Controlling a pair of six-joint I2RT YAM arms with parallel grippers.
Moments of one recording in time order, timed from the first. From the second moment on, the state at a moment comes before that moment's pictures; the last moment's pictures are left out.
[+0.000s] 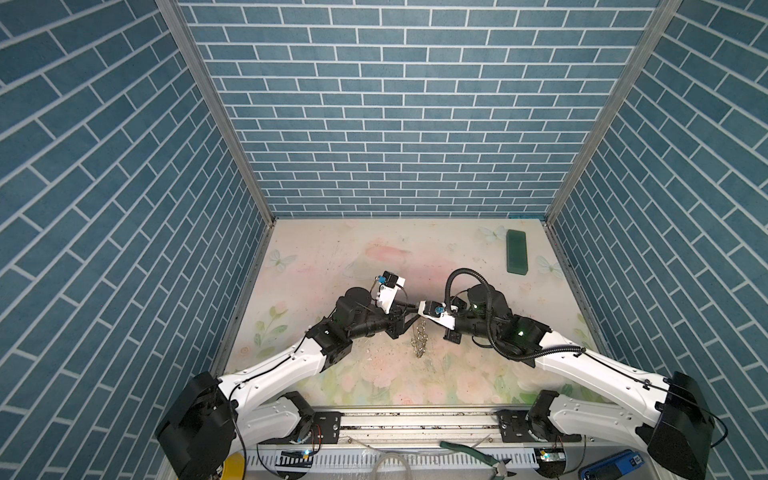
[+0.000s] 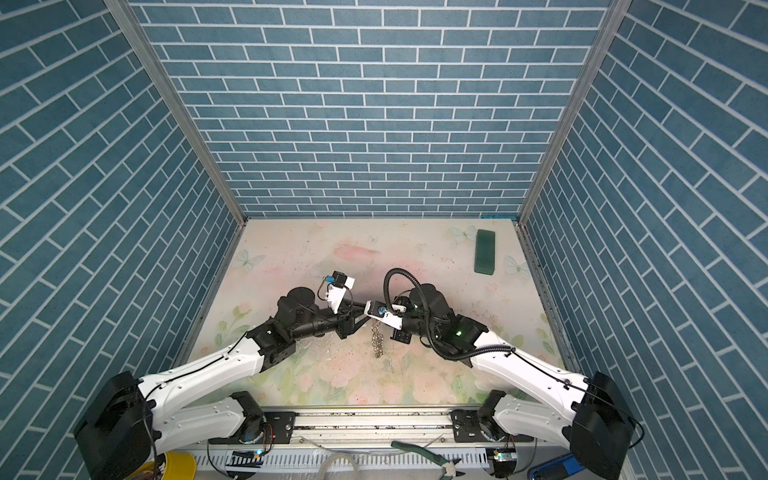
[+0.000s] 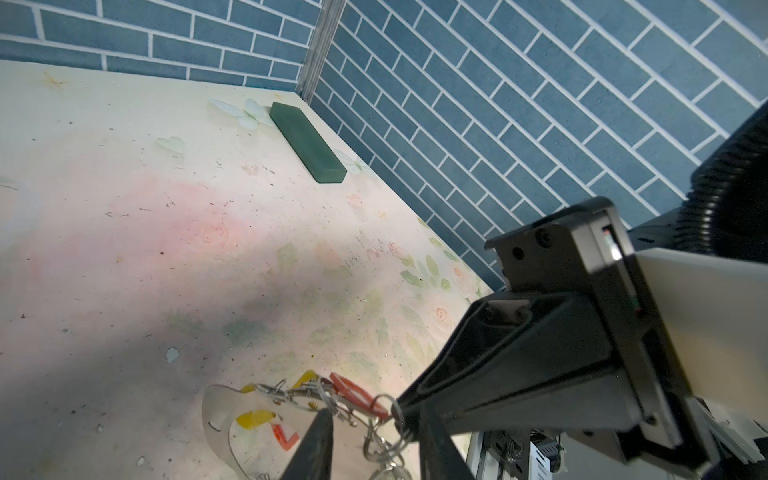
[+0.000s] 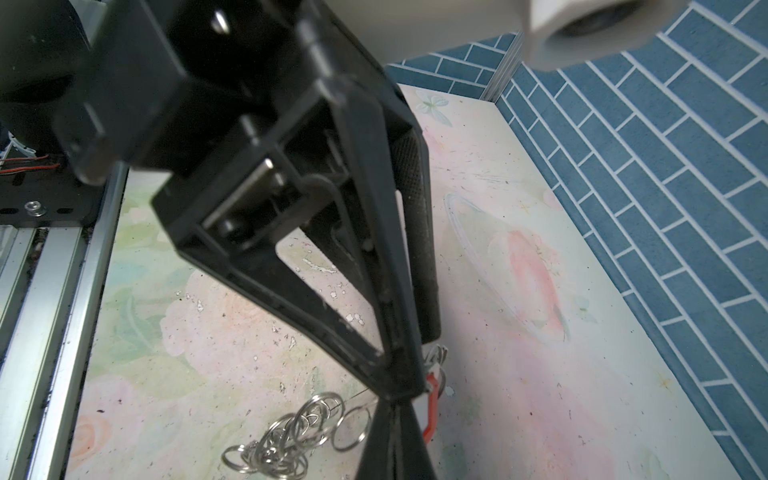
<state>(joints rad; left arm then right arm) -0.74 1.14 0.58 0.25 0.42 -0.46 0.90 1.10 0.73 -0.13 -0.26 -0.53</state>
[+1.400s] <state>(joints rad) -0.75 1.00 0.35 0.48 0.45 0.04 0.90 1.03 0.69 -0.17 -0.28 -0.57</state>
